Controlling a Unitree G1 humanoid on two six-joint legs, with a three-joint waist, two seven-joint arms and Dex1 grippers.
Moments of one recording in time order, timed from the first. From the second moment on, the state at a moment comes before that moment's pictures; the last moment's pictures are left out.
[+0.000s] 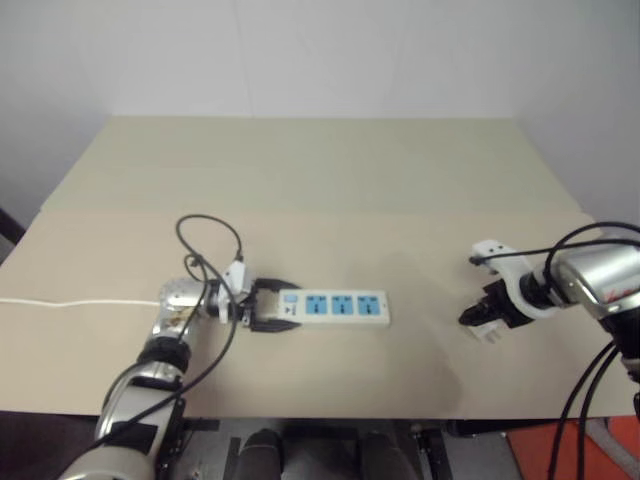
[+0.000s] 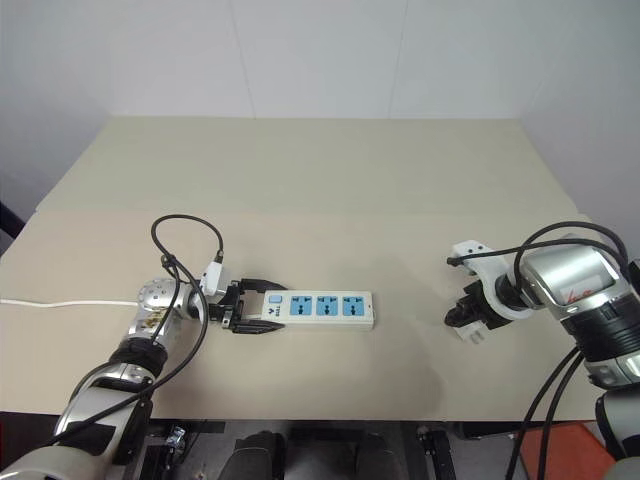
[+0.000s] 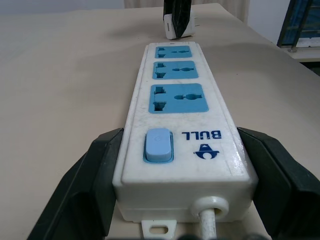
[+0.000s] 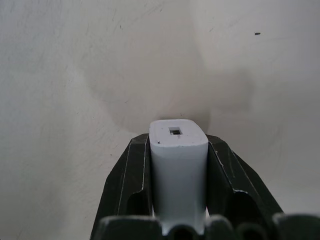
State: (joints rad) left arm -0.67 0.41 -0.08 0.89 -0.32 -0.45 -1.61; right arm -0.78 -1.06 0.42 0.01 0.45 1.46 0.87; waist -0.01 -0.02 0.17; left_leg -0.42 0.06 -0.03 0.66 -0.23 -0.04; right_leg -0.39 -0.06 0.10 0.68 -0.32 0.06
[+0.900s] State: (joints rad) left arm -0.59 0.47 -0.20 0.68 -0.40 -0.32 -1.61; right arm -0.52 -0.31 0.03 0.00 0.59 0.42 1.02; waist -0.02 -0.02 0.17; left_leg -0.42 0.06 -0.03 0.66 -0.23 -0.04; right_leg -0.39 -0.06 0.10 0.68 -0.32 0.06
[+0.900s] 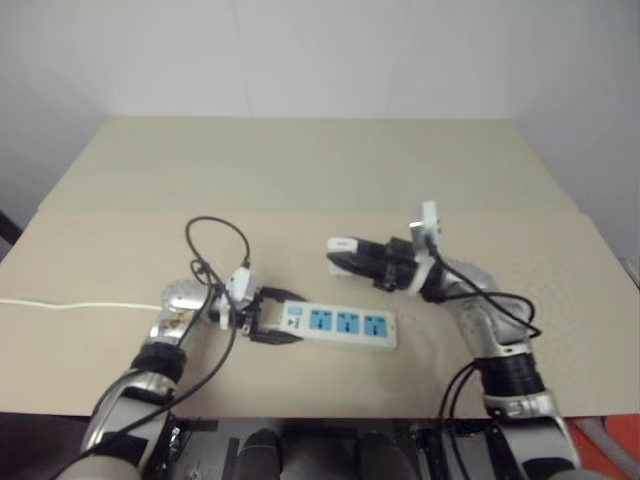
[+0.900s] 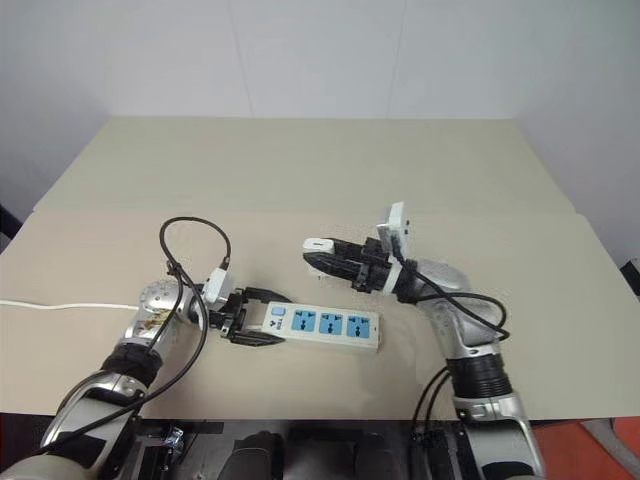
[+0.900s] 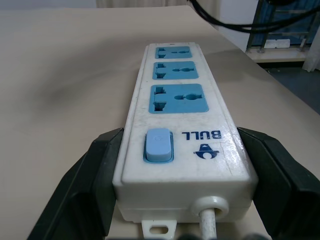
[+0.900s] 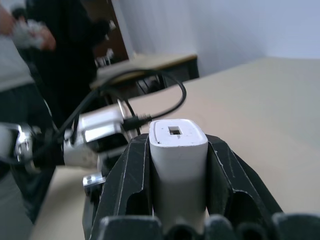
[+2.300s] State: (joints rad) left arm -0.58 0.44 -0.14 0.66 -0.35 -0.30 -1.61; right arm -0.42 -0.26 0.16 0.05 0.45 0.30 1.02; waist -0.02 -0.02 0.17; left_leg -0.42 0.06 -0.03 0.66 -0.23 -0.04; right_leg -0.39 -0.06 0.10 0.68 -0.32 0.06
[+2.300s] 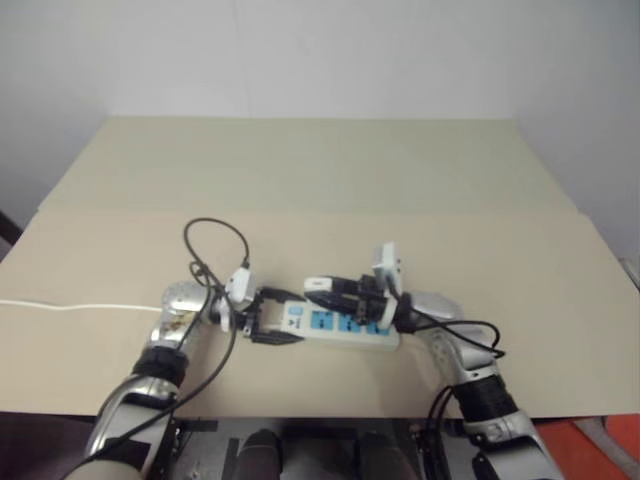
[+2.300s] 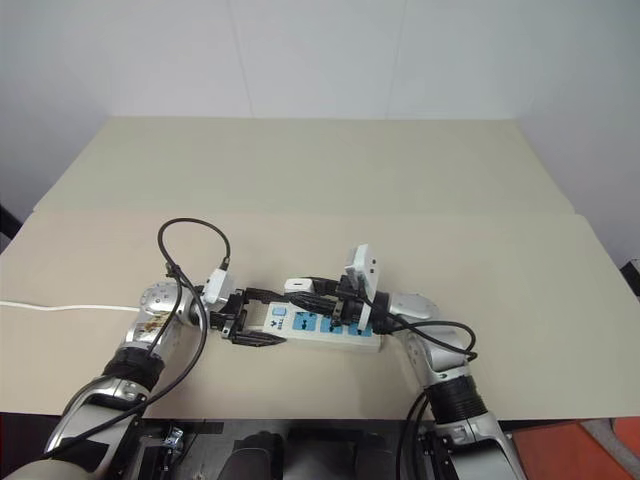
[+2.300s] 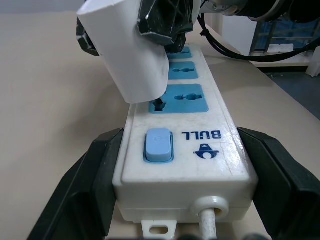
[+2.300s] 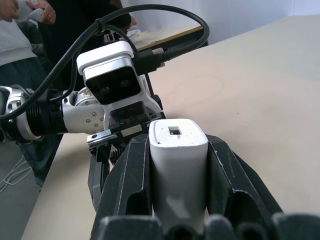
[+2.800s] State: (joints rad) left arm -0.58 0.43 -0.14 0.66 -0.33 -0.30 -1.61; right arm -0.38 -0.26 0.16 0.07 0.45 0.24 1.04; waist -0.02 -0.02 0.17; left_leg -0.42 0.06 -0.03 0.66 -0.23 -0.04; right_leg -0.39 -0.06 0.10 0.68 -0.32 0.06
